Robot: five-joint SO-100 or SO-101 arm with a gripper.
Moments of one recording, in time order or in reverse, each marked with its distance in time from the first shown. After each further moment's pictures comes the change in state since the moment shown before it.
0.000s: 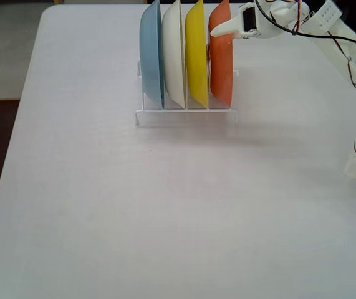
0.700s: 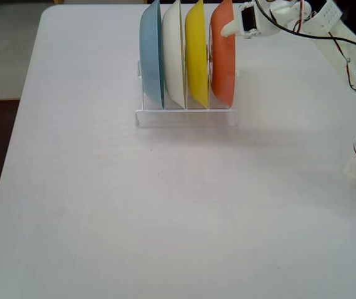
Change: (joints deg) arm -2.0 -0.4 -8.4 3.3 -3.3
